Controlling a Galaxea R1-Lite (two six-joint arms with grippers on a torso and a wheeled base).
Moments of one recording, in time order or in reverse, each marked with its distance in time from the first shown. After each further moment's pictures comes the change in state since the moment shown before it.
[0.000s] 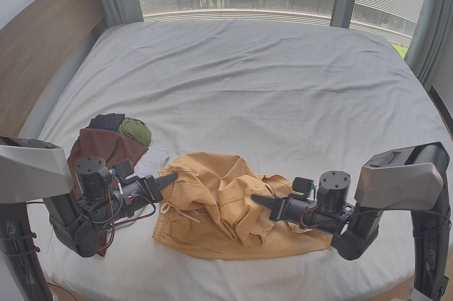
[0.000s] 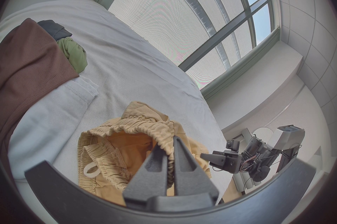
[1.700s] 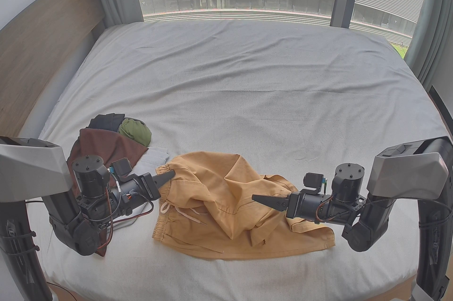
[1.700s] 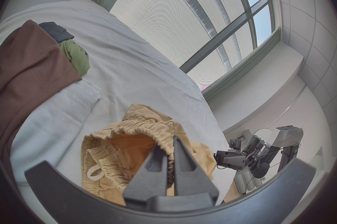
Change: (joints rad) left arm 0.018 0.002 -0.009 0.000 0.000 0.001; right arm -0.101 -0.023 0.025 0.000 0.243 0.003
